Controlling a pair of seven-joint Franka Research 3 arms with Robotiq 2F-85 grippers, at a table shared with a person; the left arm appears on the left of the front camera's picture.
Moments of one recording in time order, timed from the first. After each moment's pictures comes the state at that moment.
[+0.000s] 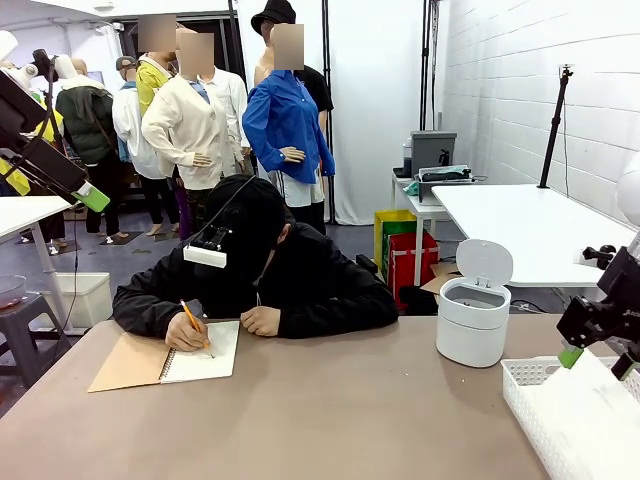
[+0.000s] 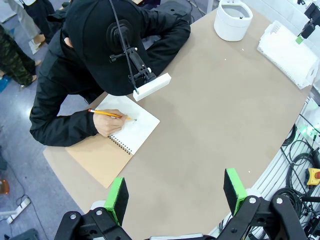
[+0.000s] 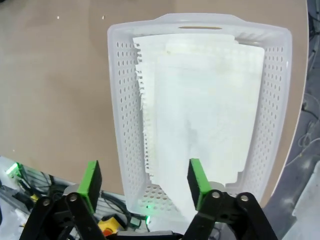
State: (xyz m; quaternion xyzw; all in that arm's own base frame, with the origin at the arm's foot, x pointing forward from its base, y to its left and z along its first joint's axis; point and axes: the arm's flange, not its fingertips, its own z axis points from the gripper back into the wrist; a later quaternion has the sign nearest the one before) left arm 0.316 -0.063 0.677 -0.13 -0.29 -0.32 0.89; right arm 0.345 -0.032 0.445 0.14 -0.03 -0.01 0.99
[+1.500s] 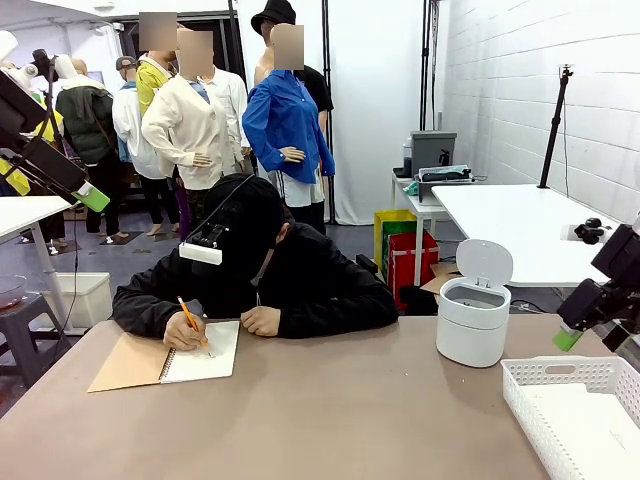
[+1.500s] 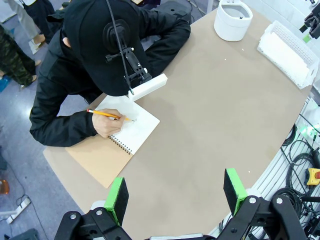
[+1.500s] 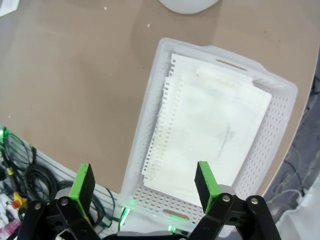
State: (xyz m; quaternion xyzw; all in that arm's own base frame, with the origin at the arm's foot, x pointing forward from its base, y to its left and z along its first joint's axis) left arm 0.316 -0.063 0.677 -0.13 -0.29 -0.32 0.89; right arm 0.332 -0.017 0.482 0.15 -0.10 0.14 0.97
